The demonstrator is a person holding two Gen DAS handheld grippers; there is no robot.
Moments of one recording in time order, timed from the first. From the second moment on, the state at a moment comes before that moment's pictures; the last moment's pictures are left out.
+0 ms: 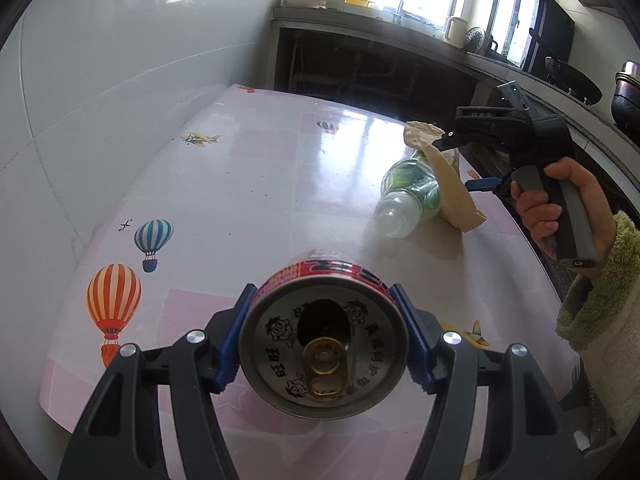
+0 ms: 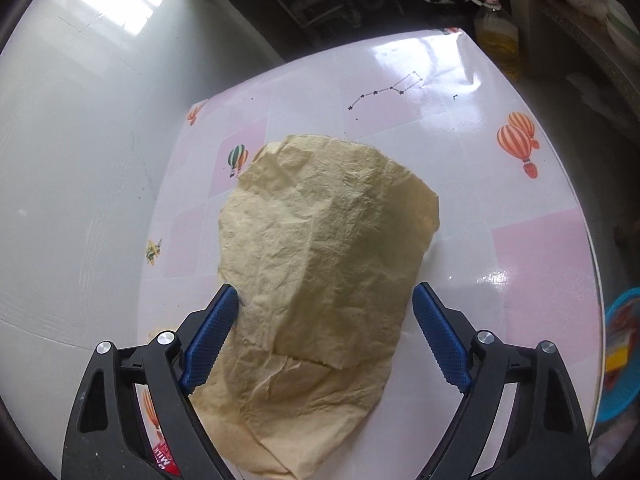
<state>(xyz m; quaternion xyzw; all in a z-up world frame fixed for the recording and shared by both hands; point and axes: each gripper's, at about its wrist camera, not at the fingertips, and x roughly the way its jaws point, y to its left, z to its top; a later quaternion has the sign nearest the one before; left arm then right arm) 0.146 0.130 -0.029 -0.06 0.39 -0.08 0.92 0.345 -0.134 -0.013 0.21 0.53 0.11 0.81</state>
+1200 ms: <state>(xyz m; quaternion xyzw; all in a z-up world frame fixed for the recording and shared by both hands) 0.153 0.138 -0.041 -0.08 0.40 -0.09 0.91 0.195 -0.209 0.030 0.25 0.43 0.13 0.86</state>
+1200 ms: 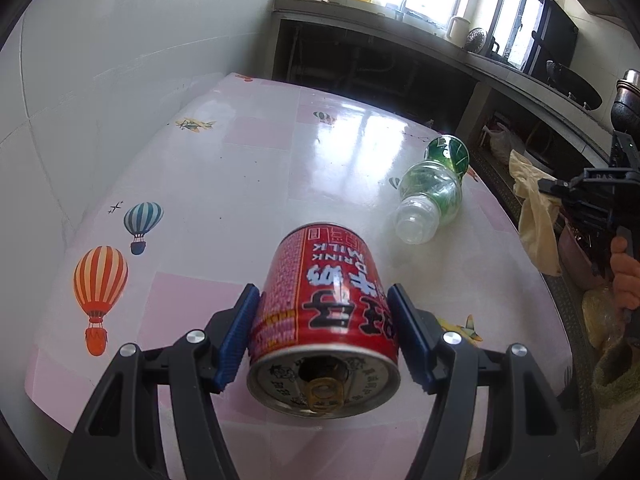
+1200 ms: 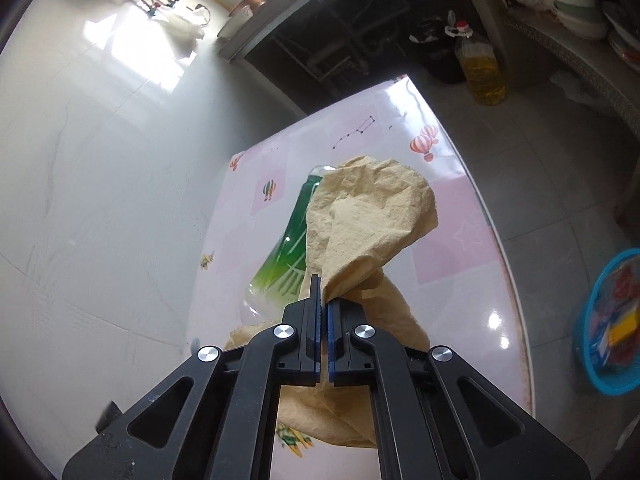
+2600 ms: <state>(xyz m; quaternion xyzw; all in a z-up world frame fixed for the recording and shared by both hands) 0.141 0.125 -0.042 -0.05 0.41 -0.08 0.91 0.084 -0.175 -0.011 0.02 0.49 0.14 0.86</state>
